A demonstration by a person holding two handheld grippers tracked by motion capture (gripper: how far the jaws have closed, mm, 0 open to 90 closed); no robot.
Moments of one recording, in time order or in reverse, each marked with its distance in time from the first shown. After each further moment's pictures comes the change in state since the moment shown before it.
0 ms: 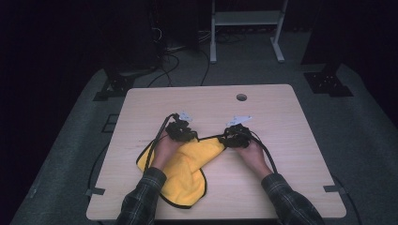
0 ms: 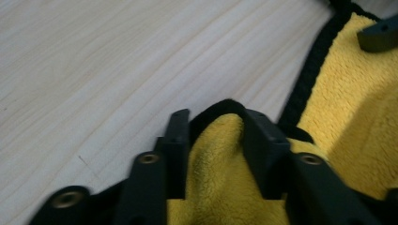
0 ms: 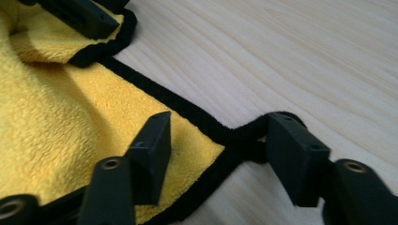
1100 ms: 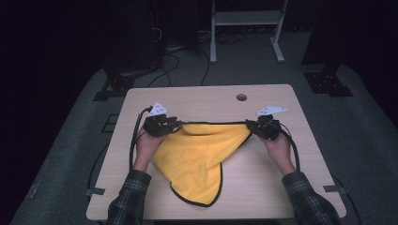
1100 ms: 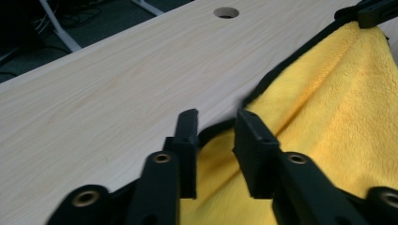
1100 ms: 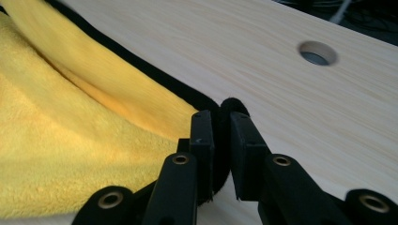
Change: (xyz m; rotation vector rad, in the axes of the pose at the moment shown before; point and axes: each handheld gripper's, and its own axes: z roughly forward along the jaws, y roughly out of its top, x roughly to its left) left arm 0.017 -0.011 -0.081 -0.301 0.047 -0.072; right arm -0.057 -0.010 -0.087 -0.069 -0.150 0.095
